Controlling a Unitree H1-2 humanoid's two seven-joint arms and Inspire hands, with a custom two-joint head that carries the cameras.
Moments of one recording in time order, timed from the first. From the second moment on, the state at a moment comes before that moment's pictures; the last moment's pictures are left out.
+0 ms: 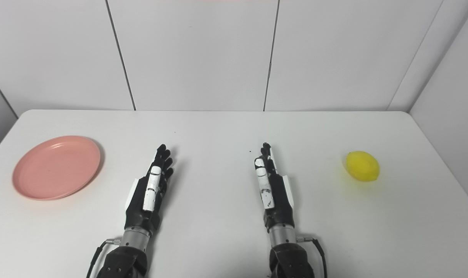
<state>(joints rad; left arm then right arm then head) -0.13 -0.12 -0.10 0.05 0.00 -0.01 -0.03 -0.14 0.11 0.06 0.03 -0.02 -0.02 -0.05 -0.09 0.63</state>
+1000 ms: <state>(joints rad) -0.16 -0.10 -0.09 0.09 0.14 -0.06 0.07 -0.14 0.12 0.05 0.03 0.06 -0.02 -0.03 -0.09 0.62</state>
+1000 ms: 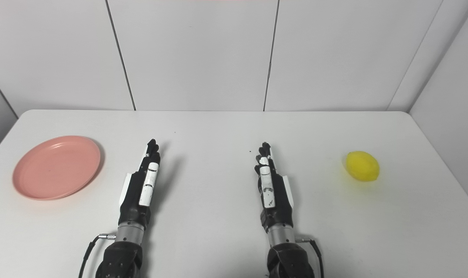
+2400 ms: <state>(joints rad) -0.16 -0.11 -0.08 0.09 0.10 -0.06 0.06 -0.13 0.11 0.06 0.03 0.01 -0.02 -0.03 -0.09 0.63</state>
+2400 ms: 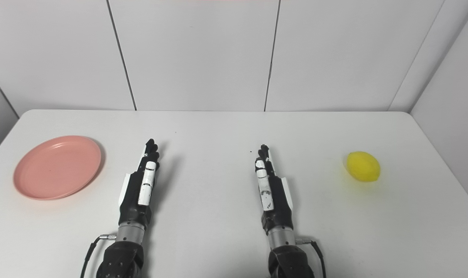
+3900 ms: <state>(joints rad) -0.16 -0.10 -0.10 0.09 0.02 -0.07 -0.02 -0.13 0.10 0.06 0.03 0.01 -0.02 -0.03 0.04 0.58</state>
